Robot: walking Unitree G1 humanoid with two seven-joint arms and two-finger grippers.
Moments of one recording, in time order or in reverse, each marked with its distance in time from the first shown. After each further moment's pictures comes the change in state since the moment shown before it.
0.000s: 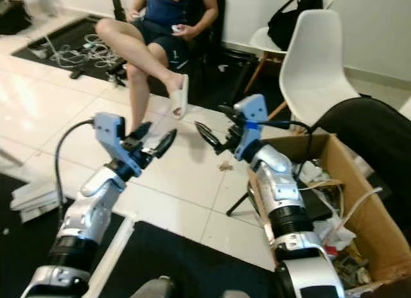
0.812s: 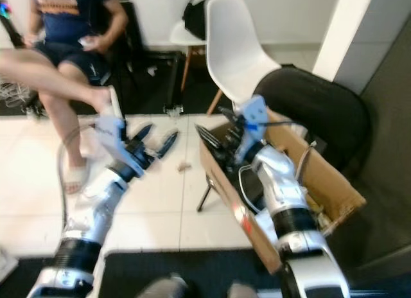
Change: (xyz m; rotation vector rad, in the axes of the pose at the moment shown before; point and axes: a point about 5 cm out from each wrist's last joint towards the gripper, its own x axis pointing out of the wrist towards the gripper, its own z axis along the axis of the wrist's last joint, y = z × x) left arm -0.001 -0.001 0.001 0.009 0.006 -0.007; right arm -0.003 -0.002 -0.002 0.002 0.006 -0.010
